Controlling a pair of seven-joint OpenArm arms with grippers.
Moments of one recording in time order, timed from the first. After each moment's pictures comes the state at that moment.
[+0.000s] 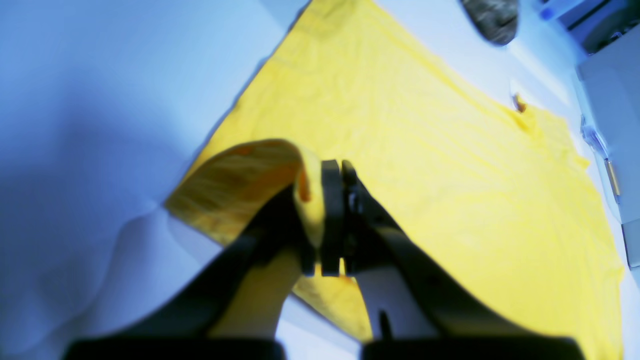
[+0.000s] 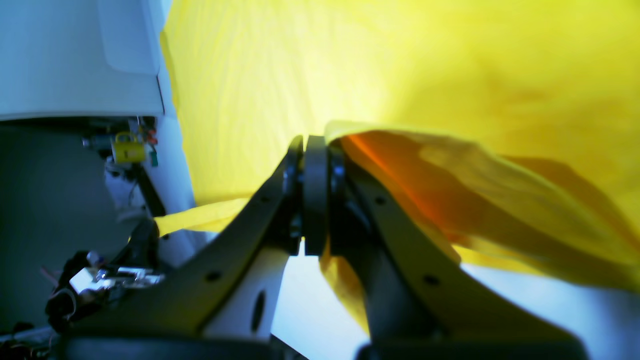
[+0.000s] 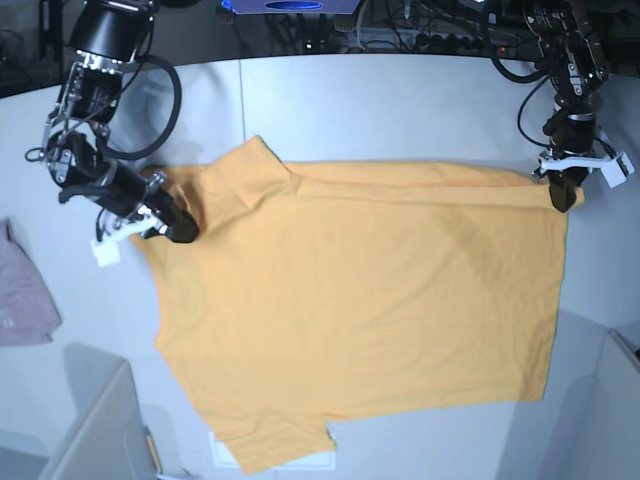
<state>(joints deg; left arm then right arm) 25.8 -12.2 -31.2 98.4 -49.3 -5.7 20.6 -2.8 7.9 20.5 92.5 59.2 1.0 -68.3</state>
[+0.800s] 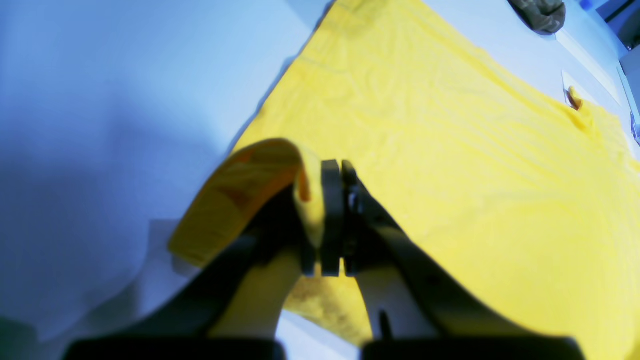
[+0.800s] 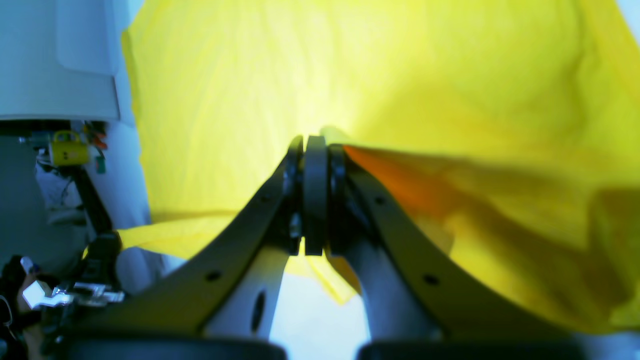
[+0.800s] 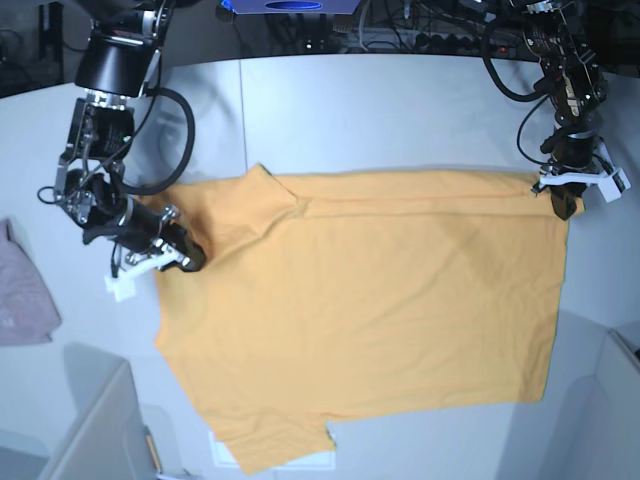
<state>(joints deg) 19.5 -12.2 -31.2 92.2 -42.3 -5.7 21.2 5.3 7.1 15.7 87.2 47.8 1.0 -65.3</state>
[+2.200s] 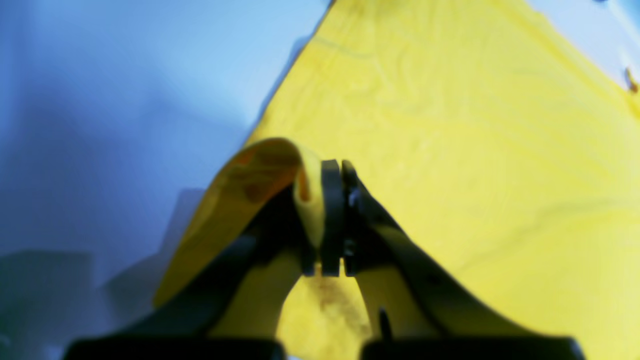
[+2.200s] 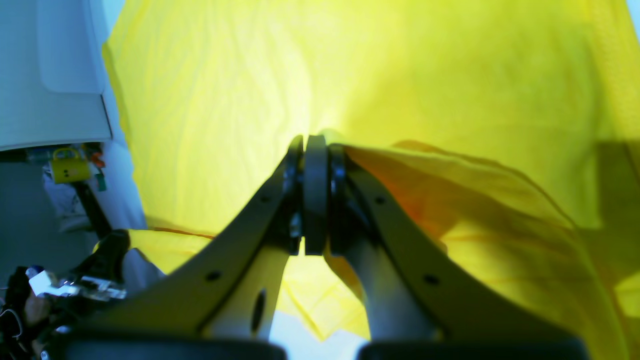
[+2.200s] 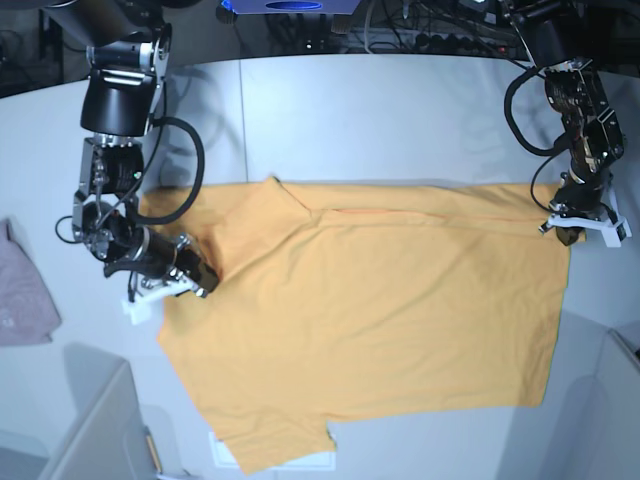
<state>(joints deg) 4.8 -17.4 -31.0 79.5 -35.4 -5.7 33.5 14.3 7.3 11.5 72.5 47.7 1.0 -59.6</state>
